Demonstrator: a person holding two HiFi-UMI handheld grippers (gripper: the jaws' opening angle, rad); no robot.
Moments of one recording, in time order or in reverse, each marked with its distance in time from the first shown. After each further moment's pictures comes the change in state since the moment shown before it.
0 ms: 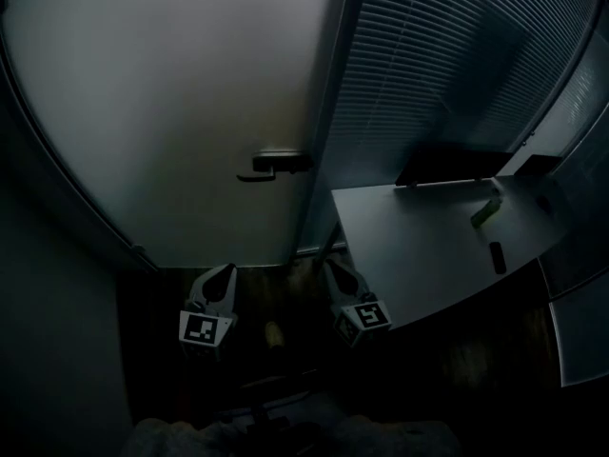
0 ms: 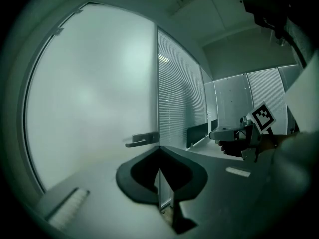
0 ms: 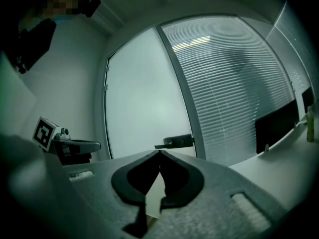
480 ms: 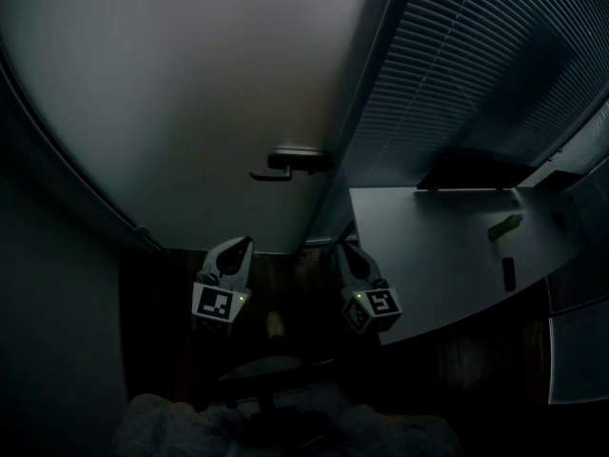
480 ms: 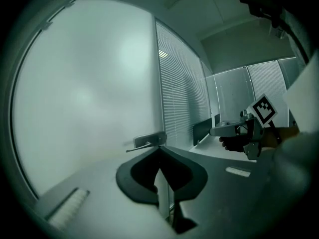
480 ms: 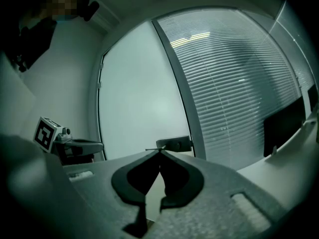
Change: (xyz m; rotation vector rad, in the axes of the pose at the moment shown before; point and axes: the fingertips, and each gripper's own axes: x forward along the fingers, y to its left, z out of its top) left arm 0.084 0.034 0.005 0.062 0.031 0.002; right arm 0.072 -0.047 0.005 0.001 0.028 -0.018
